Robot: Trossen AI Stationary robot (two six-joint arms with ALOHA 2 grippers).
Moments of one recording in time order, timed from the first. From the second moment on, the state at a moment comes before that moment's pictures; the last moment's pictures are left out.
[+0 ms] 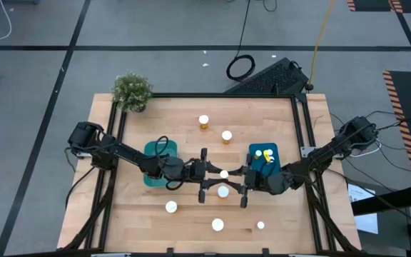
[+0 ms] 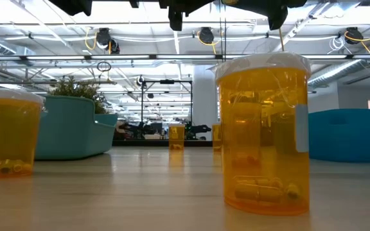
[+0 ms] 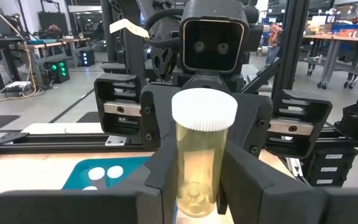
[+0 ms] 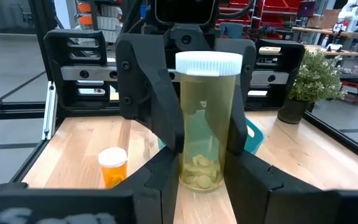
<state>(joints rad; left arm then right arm) -0.28 1.74 0.97 0.78 -0.20 0.00 0.52 1.44 0.67 0.65 0.68 0.06</state>
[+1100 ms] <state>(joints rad) -0.16 1.74 0.97 0.43 -0.20 0.00 0.28 1.33 0.96 -0.31 0.34 0.45</state>
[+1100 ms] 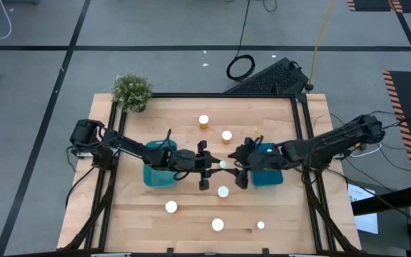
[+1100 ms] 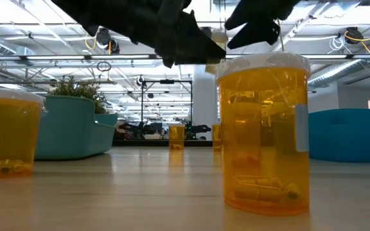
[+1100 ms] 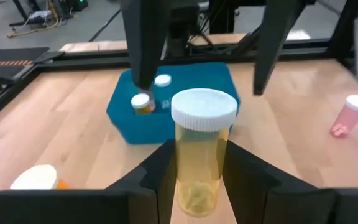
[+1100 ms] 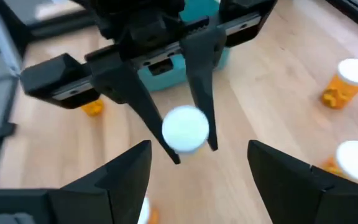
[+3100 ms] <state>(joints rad) -0.18 1.74 0.97 0.40 -0.24 -0.05 0.22 1.31 1.14 -0.89 0.18 0.53</state>
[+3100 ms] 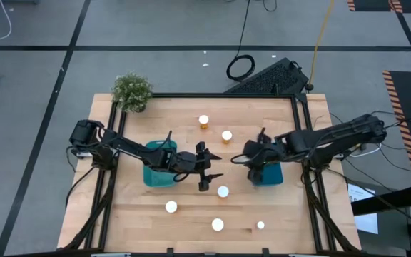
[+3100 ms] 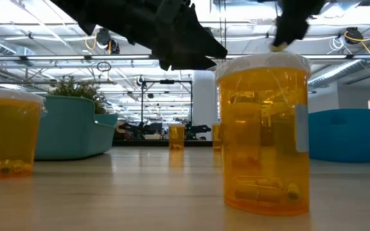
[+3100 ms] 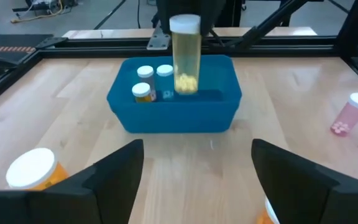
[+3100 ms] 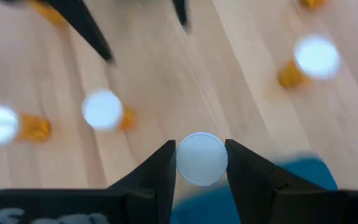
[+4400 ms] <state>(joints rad) -0.19 1.74 0.97 0.45 -0.22 -0.06 0.16 1.15 0.62 -0.67 0.16 0.70</state>
